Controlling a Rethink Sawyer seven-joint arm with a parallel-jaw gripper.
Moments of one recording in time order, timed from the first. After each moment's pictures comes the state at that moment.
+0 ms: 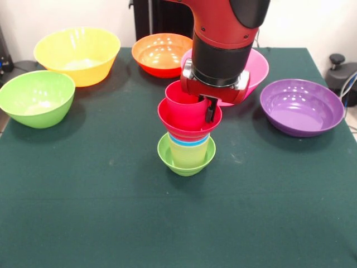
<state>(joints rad) -0.10 -0.37 -0.13 1.19 0.07 0.91 1.82</state>
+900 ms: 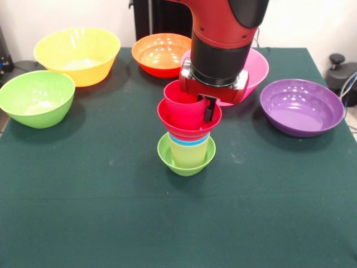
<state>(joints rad) -0.10 -0.37 -0.14 1.19 0.07 0.91 1.82</state>
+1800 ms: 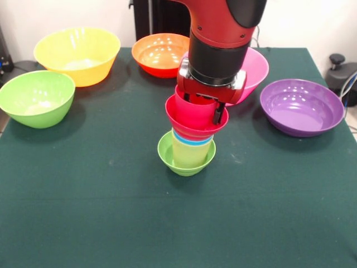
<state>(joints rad) -0.10 -0.37 -0.14 1.19 0.07 0.91 1.82</state>
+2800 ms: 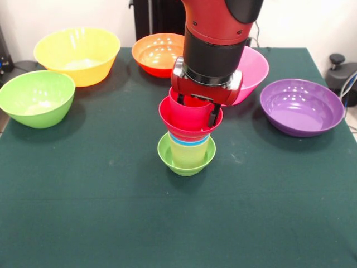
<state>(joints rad) -0.10 -0.37 -0.16 1.14 0.06 0.91 1.82</state>
